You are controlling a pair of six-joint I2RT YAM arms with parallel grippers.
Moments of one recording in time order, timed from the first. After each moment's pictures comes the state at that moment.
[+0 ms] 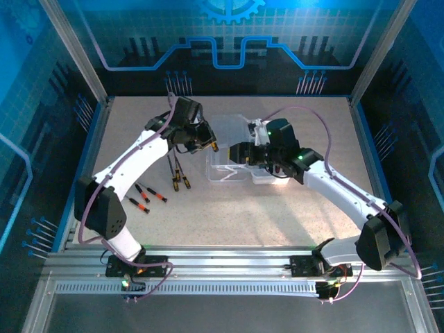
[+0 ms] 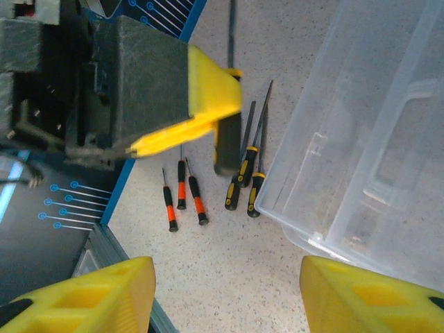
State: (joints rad) left arm -0.45 1.66 1.51 -0.74 0.25 -0.93; right arm 0.55 1.37 1.09 -0.29 -0.46 0.58
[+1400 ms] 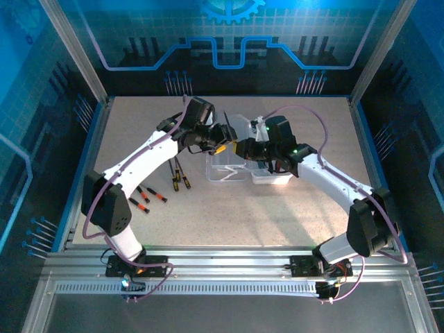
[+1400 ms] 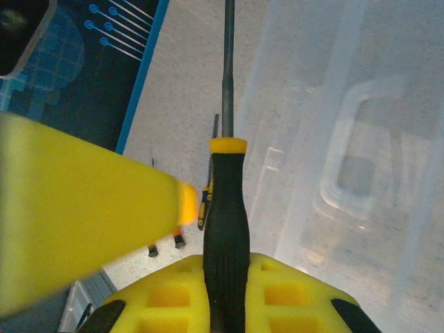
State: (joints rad) left arm -0.51 1.70 1.53 -0.66 0.37 -0.99; right arm 0.48 1.46 1.08 -0.24 -0.45 0.64
